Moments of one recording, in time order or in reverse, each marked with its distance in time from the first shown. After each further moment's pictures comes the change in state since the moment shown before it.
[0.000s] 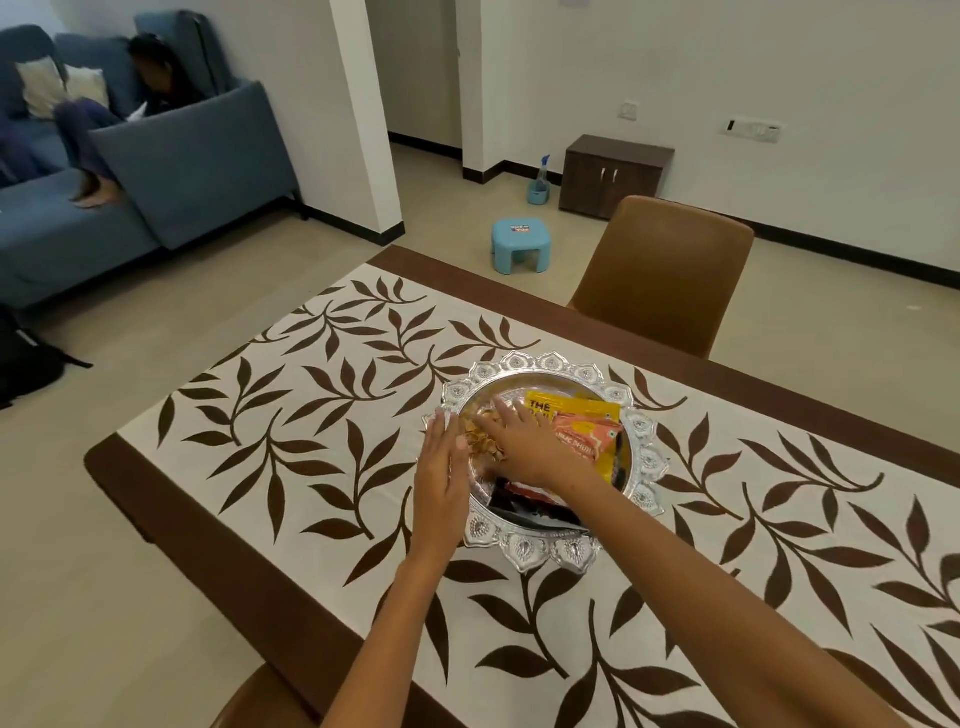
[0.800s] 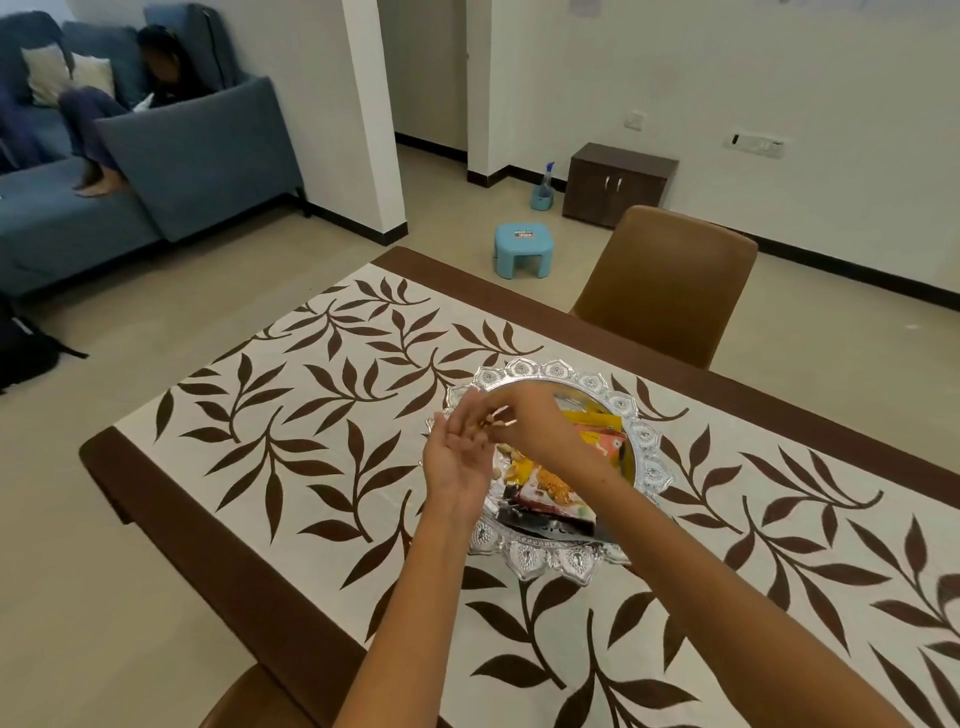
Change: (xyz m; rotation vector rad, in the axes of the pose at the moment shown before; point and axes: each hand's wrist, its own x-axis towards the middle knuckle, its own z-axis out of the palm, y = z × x) left_hand 0.036 0.032 0.009 -1.314 0.116 -0.578; right_hand -0.020 -0.027 -0.063 0.633 0.292 -0.076
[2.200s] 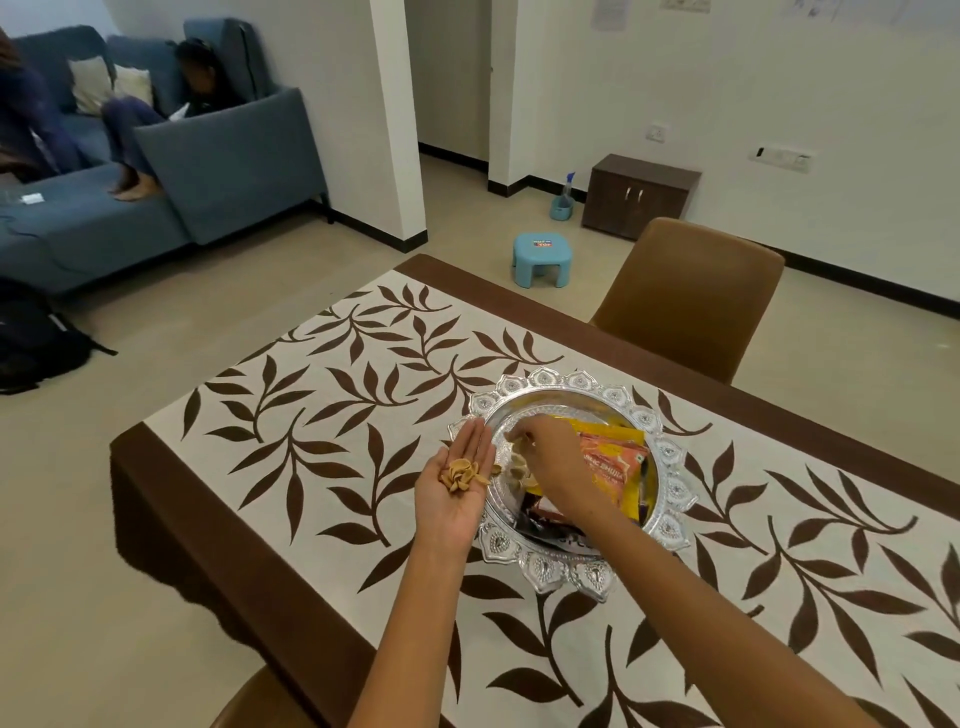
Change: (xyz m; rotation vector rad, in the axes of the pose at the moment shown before) left_hand -0.012 0.017 -0.028 -0.296 0.007 -0.111; right_hand 0.004 0.040 0.044 -0.220 0.227 0.114
